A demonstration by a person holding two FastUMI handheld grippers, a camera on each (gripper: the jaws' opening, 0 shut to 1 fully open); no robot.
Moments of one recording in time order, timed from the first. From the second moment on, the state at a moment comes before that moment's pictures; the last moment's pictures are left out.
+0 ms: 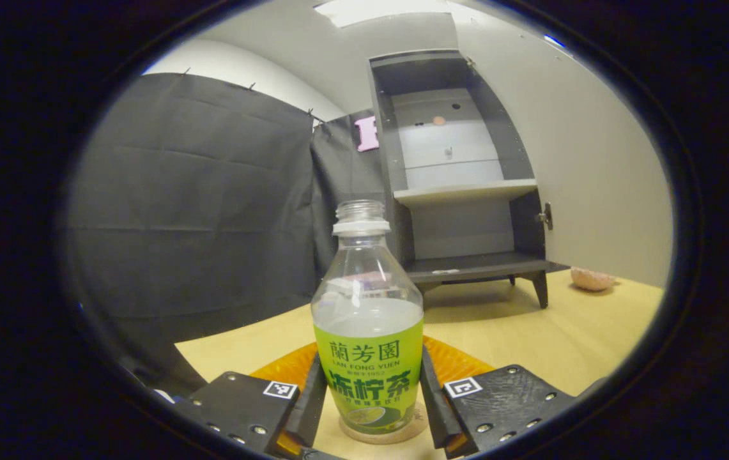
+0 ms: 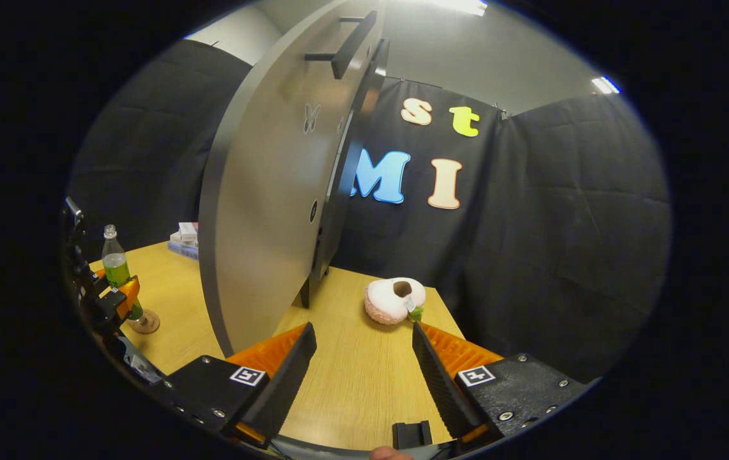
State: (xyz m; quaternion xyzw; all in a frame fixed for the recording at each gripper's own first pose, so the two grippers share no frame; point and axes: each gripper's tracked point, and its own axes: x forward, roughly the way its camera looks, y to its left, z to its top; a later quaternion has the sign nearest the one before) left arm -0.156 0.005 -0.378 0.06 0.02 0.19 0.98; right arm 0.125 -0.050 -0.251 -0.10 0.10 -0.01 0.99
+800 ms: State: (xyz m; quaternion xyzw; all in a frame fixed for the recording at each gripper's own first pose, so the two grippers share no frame) left arm -0.177 -0.012 -0.250 0.04 -0.06 0.13 0.99; right arm 0.123 -0.027 -0.195 -0.07 0.07 0.00 0.99
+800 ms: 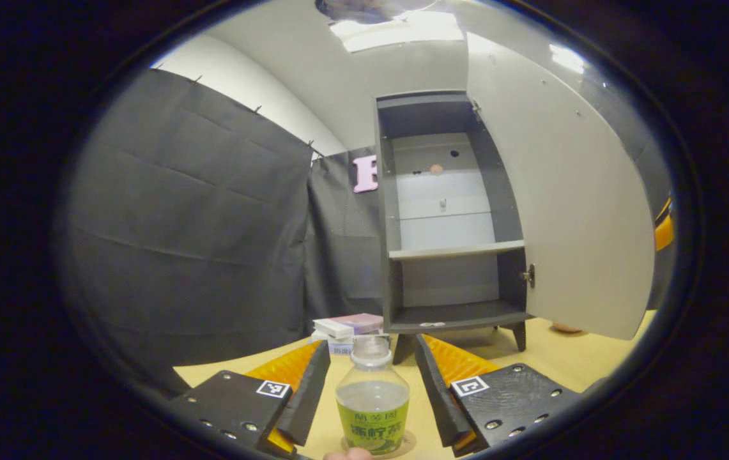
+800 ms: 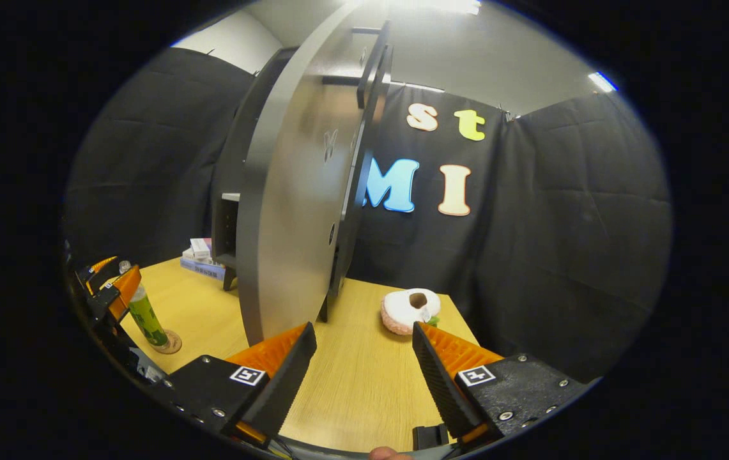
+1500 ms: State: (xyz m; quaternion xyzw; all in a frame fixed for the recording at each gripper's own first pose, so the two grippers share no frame) left arm -0.177 -0.056 -0.027 0.02 0.02 0.07 1.00; right arm 0.138 -0.052 -0.018 0.06 -0.02 -0.01 1.00
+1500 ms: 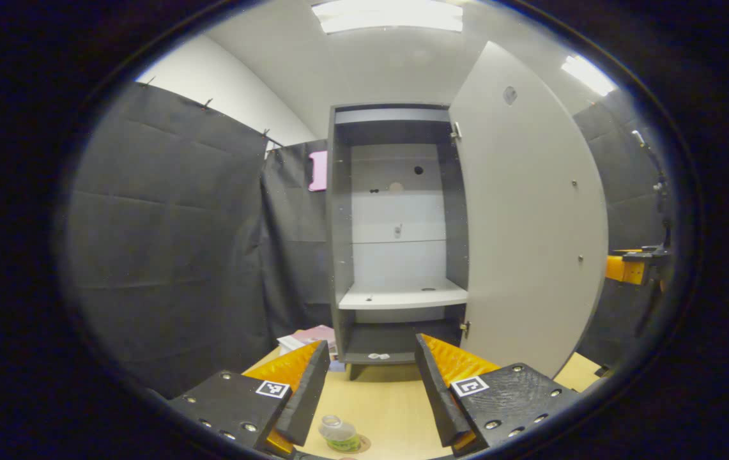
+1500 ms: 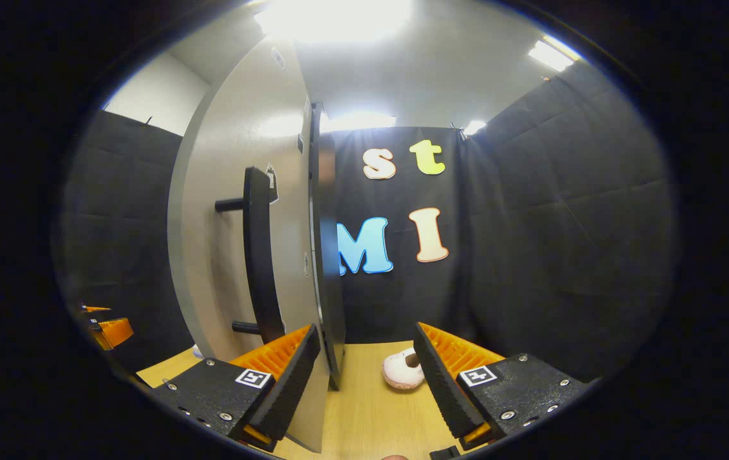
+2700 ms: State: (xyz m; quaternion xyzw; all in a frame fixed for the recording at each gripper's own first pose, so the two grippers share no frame) left arm -0.043 0.065 -0.008 0.03 0.02 0.02 1.00; right arm 0.147 0.100 0.006 0.05 -0.02 -0.03 1.00
